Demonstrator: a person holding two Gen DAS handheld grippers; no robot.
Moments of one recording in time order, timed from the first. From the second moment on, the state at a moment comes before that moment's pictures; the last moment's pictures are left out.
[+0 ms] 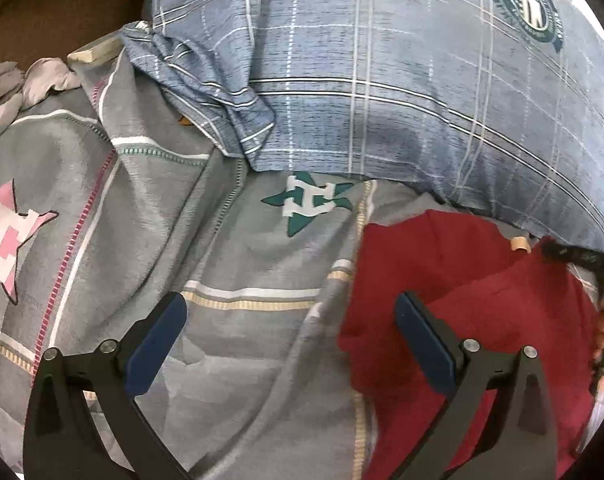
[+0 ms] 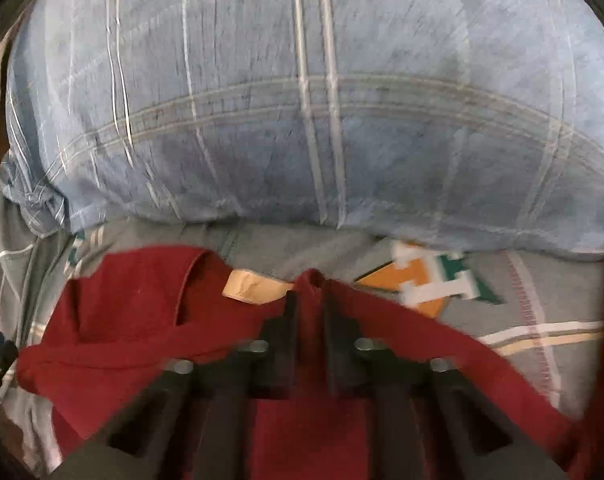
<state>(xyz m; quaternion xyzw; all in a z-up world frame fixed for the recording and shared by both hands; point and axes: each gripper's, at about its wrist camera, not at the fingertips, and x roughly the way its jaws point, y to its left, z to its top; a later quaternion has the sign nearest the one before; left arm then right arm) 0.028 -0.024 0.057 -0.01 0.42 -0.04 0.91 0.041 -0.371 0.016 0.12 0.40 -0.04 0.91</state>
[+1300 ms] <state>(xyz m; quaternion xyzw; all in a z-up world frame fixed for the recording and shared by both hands) 0.027 -0.018 0.042 0.04 0.46 -0.01 0.89 -0.052 -0.233 0.011 -0.02 0.40 0.15 0.90</state>
